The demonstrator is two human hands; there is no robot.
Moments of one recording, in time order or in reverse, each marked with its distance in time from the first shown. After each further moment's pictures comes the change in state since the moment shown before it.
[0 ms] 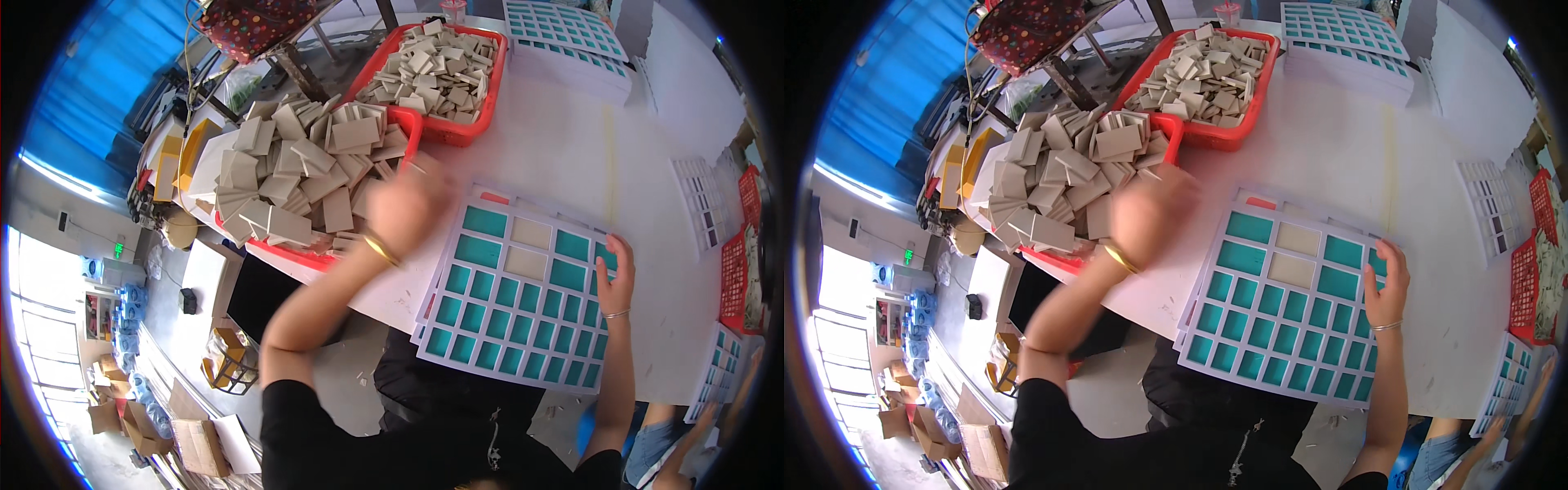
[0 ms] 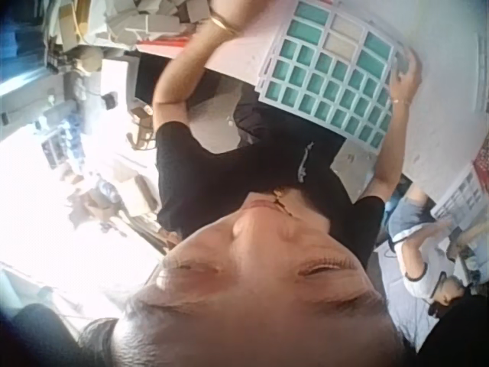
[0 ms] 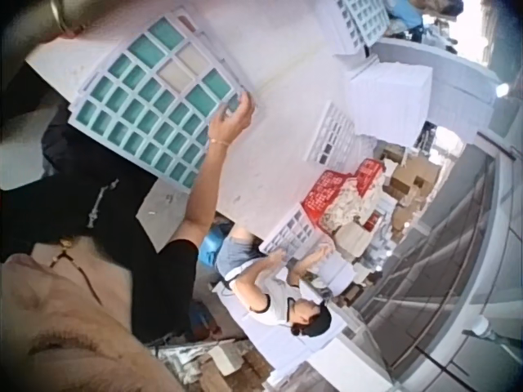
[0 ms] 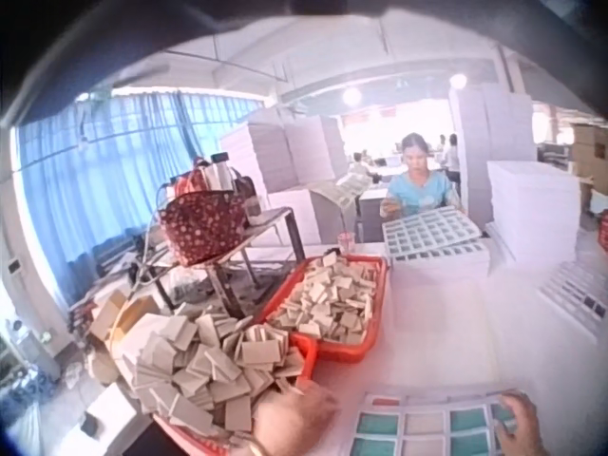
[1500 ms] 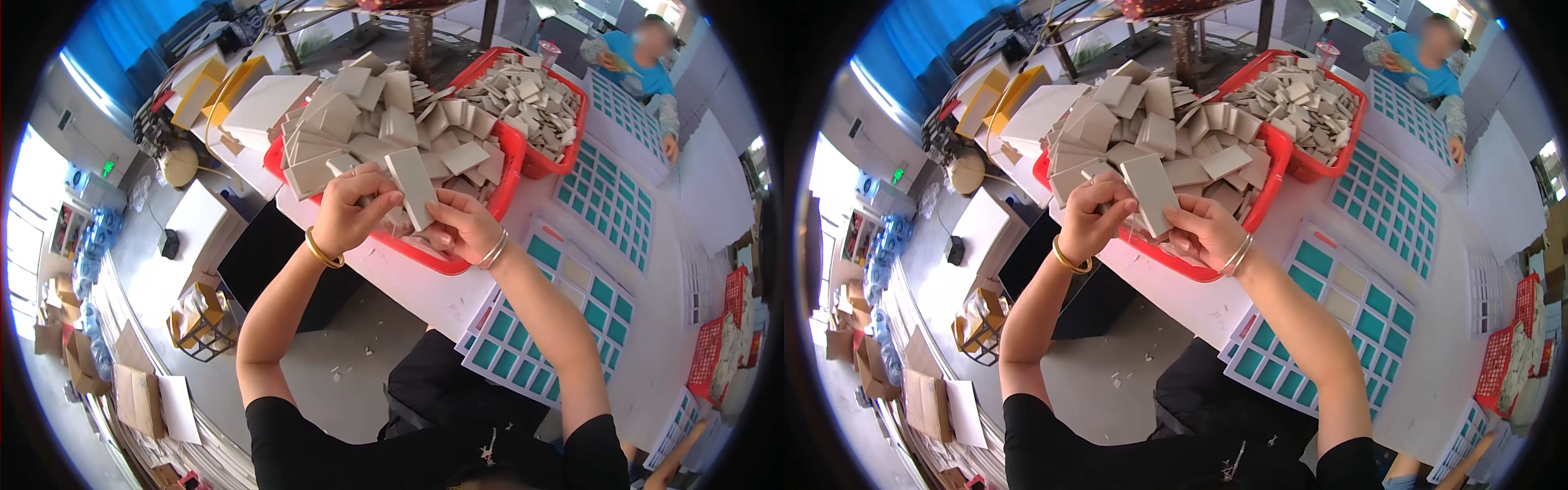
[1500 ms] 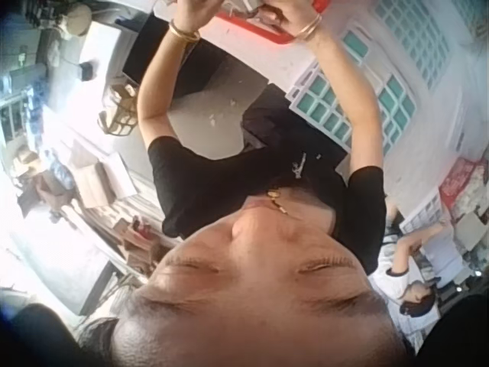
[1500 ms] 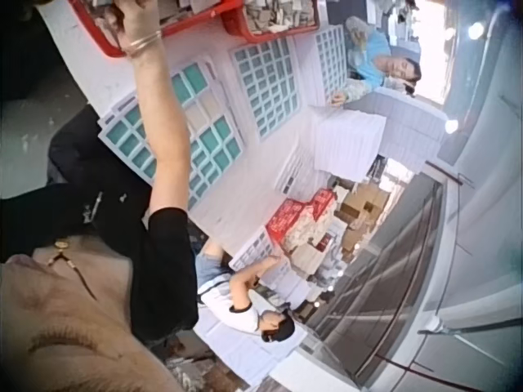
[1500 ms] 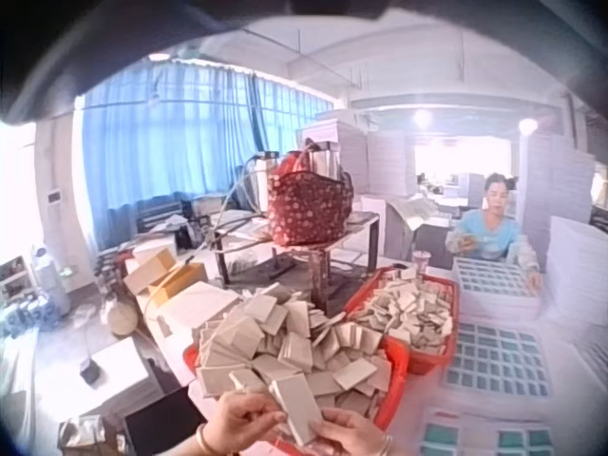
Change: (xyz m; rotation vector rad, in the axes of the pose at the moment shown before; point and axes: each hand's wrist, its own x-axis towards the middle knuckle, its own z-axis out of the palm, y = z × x) left_hand -0.137 -0.150 -0.132 -0.645 0.185 -0.311; right_hand 0.093 -0.334 0.229 1.563 -1.186 0.471
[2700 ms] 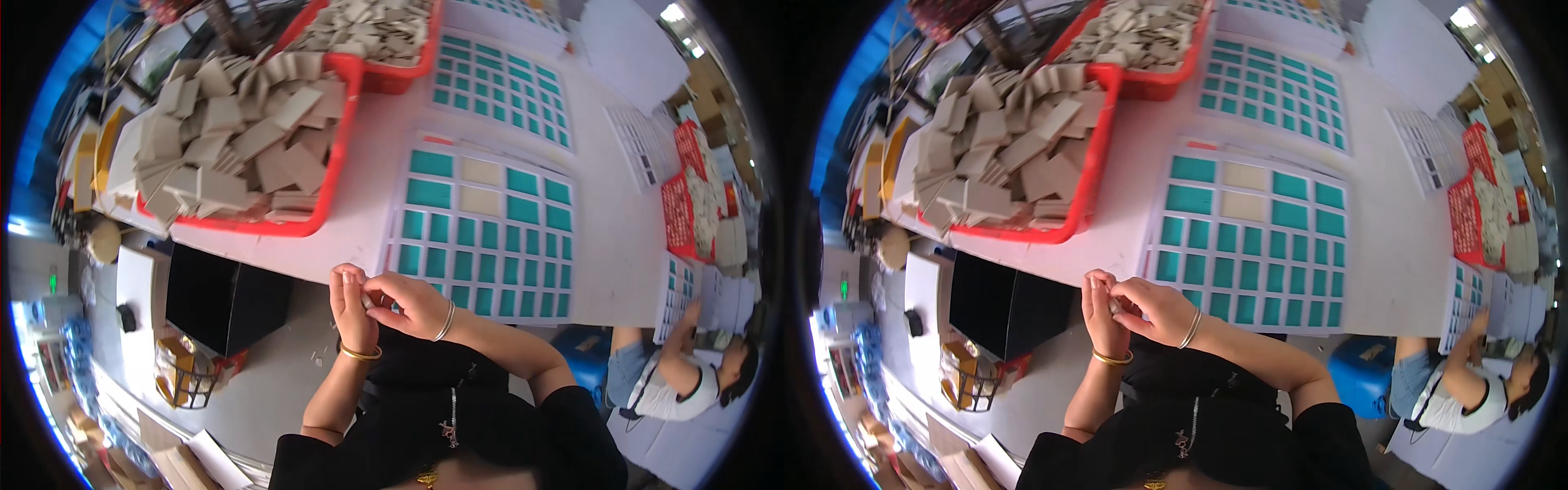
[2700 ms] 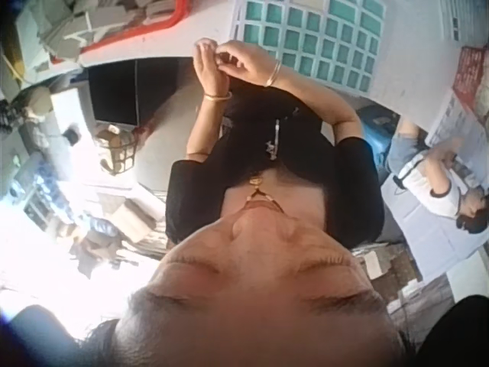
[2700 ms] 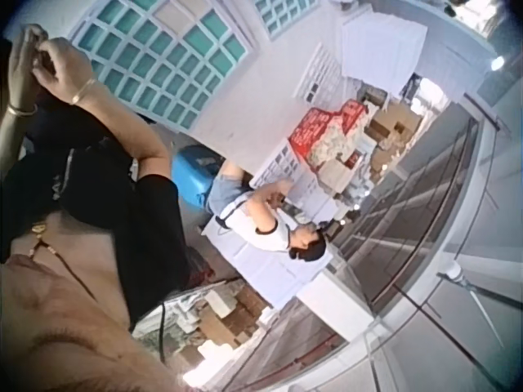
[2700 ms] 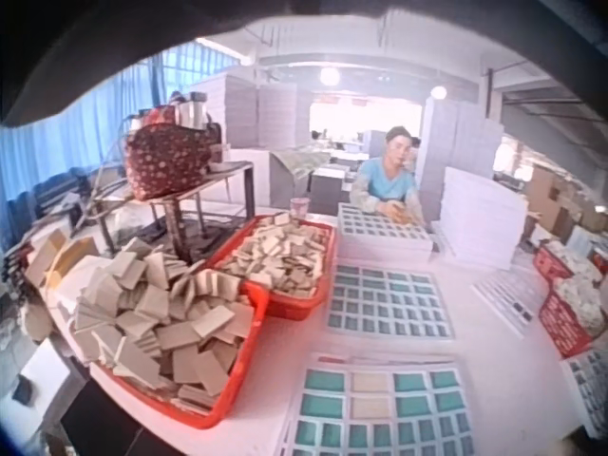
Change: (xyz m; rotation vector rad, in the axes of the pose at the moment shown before) left_hand -0.159 0.077 0.214 -1.012 0.428 -0.825; right_hand -0.194 0.110 -0.009 -1.036 0.356 -0.334
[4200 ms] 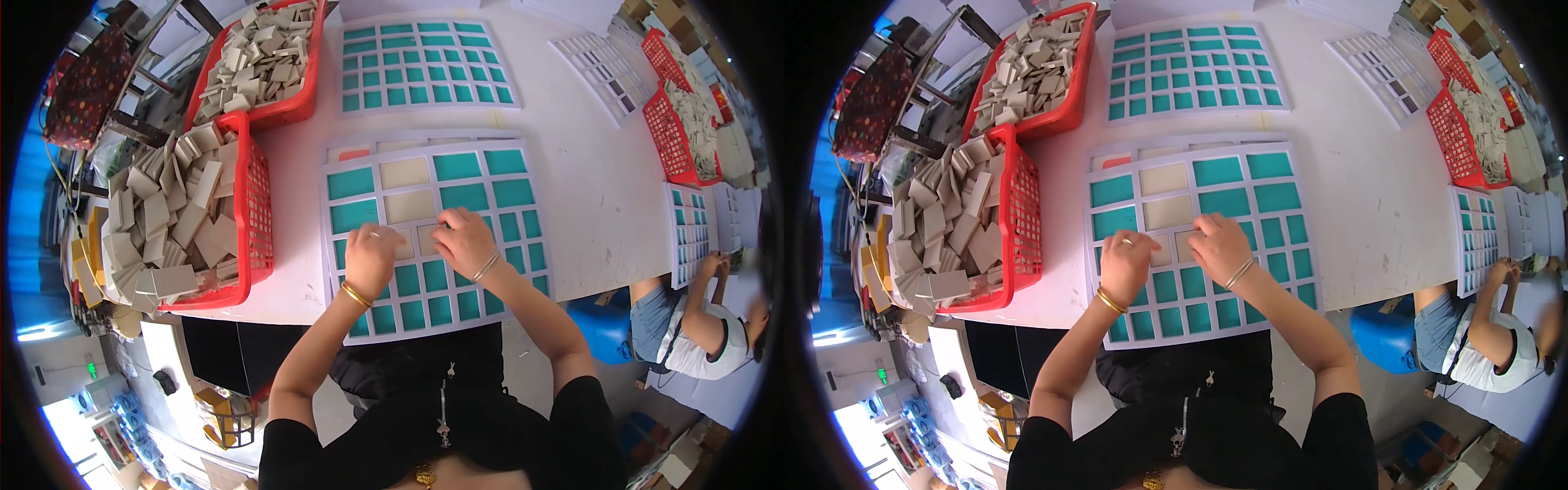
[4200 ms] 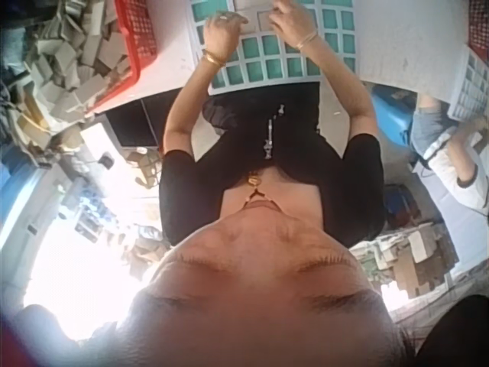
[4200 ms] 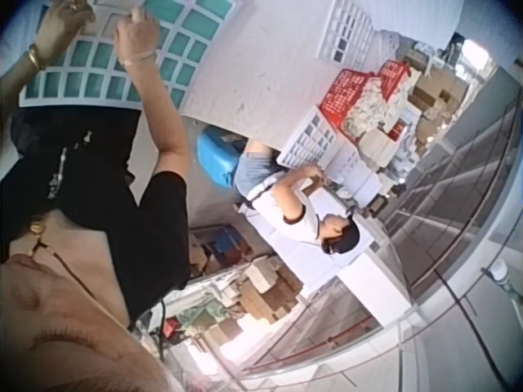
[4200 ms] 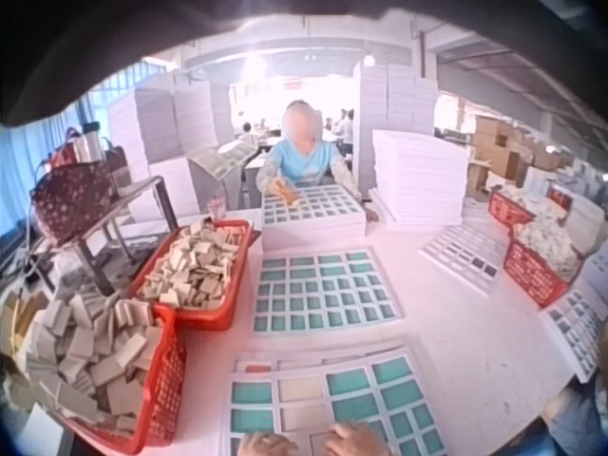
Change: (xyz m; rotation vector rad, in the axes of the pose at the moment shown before) left_hand 0.080 -0.092 0.105 1.517 -0.932 0.862; right_hand -0.086 0.102 -0.160 -0.826 0.304 0.140
